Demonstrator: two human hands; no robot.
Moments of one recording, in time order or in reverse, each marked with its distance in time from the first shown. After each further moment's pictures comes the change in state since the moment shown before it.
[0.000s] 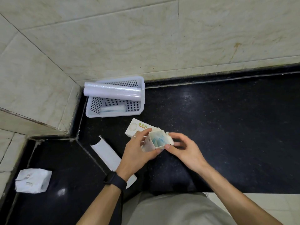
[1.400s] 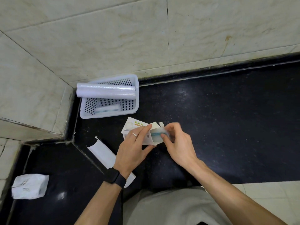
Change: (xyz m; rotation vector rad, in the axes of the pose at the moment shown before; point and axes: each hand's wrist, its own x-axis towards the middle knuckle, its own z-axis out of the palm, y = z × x) left_hand 0.007 -0.014 0.003 0.596 0.189 0.473; right_hand 0.000 -0.013 0.019 -0.389 0.254 -0.231
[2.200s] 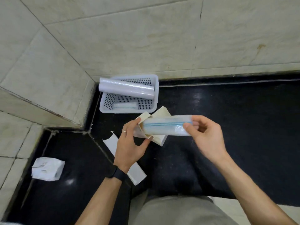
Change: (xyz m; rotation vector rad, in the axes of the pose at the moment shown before) left_hand -0.009 -0.037 -0.033 -0.292 0.216 -0.253; right_hand 0.029 -0.043 -0.033 0.394 0.048 0.094
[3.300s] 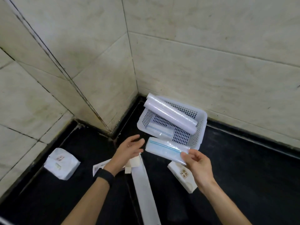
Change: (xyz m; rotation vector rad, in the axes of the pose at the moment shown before) left_hand 0.053 -0.152 -0.091 -0.752 -0.083 -0.906; right_hand 0.083 0.034 0.176 0.027 -0.237 0.374
